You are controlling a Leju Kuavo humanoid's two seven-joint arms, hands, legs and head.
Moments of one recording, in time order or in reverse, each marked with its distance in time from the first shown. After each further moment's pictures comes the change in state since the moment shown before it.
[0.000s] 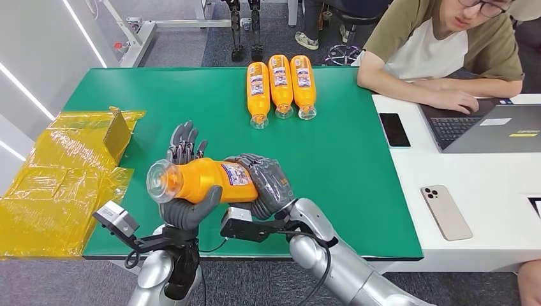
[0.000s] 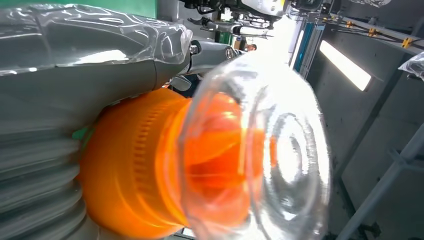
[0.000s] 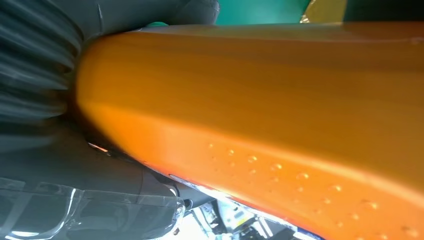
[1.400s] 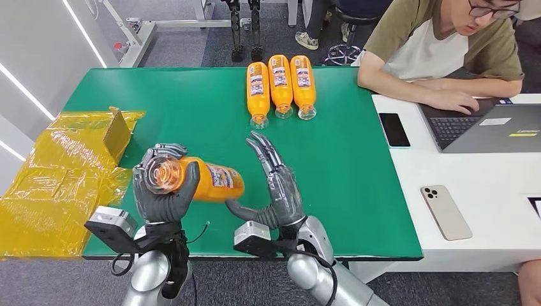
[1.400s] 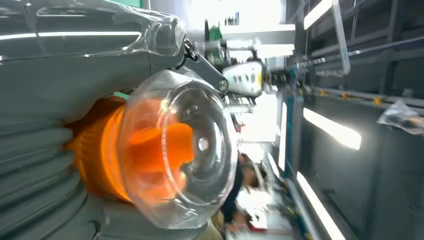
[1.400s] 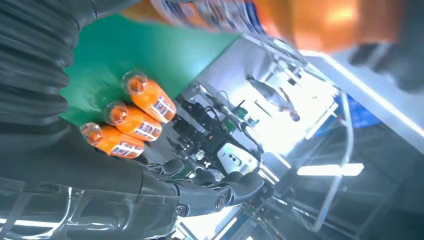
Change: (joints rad) left arm 0.000 0.016 0.019 -0.064 -0.275 0.367 0.030; right arm 0.143 0.014 -0.052 -0.131 -0.118 -0.296 -0.126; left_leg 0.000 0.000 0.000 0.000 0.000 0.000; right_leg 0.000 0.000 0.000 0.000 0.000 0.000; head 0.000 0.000
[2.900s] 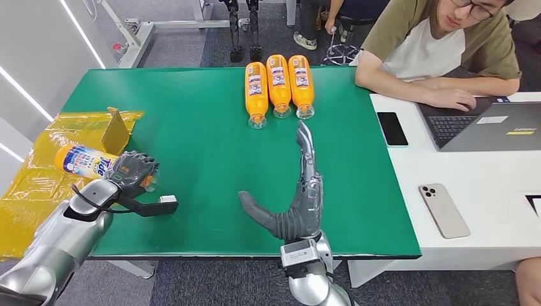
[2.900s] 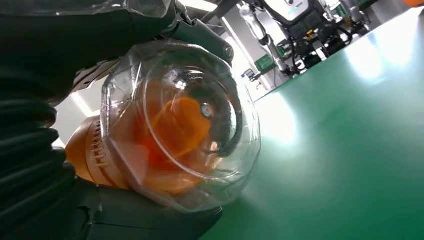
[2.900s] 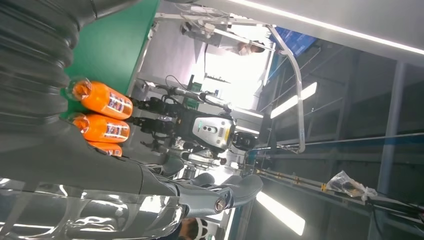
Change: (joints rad) left arm -0.550 0.513 -0.125 0.983 -1.265 -0.069 0.204; right arm 0.139 0.074 -0.075 -0.230 -0.255 -0.086 -0.220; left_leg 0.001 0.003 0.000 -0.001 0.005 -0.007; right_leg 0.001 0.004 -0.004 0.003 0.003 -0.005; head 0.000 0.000
